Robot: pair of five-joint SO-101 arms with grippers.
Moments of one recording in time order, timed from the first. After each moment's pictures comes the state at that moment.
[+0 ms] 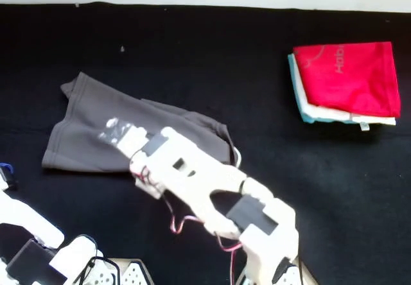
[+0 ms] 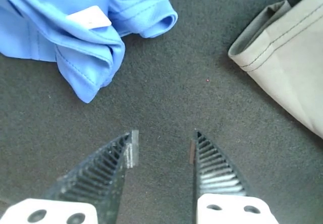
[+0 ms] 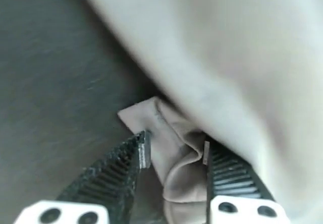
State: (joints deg) left arm -63.1 -16.0 24.0 73.1 -24.0; right arm -51.9 18.4 10.5 61.3 10.9
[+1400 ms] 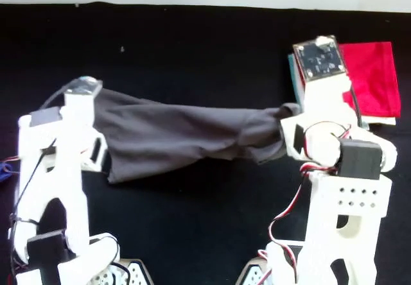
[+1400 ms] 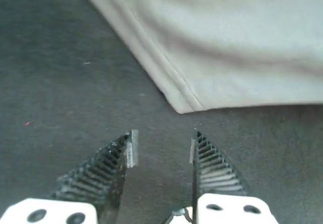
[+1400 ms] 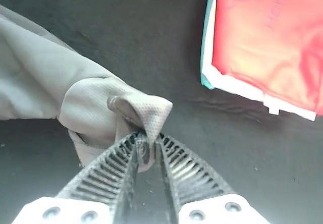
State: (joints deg) left arm -21.0 -16.0 35.8 72.9 -24.0; right arm -1.0 -39.4 12.1 86.8 19.3
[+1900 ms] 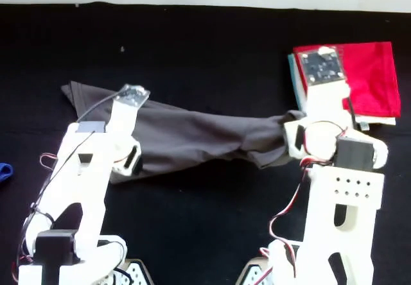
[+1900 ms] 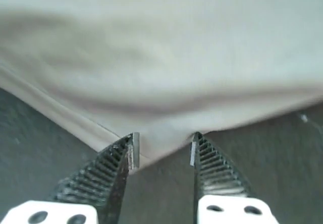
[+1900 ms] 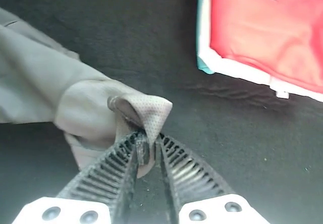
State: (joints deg) left arm -7.5 -16.0 46.3 54.2 -24.0; right arm 3.5 -39.6 22.5 79.0 19.3
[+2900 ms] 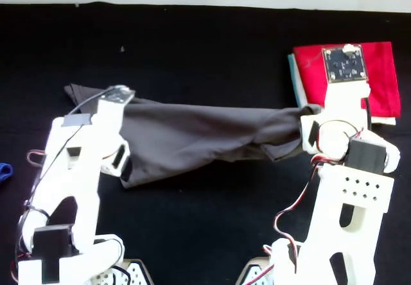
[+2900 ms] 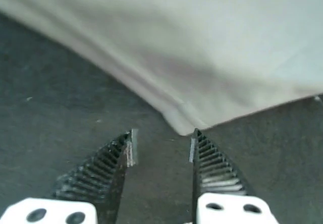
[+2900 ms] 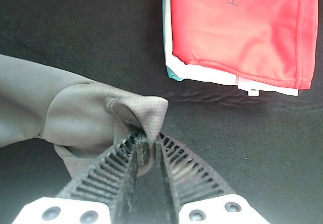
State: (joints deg) left arm -12.0 -13.6 41.4 63.6 -24.0; right arm 8.4 -39.6 22.9 74.2 19.4
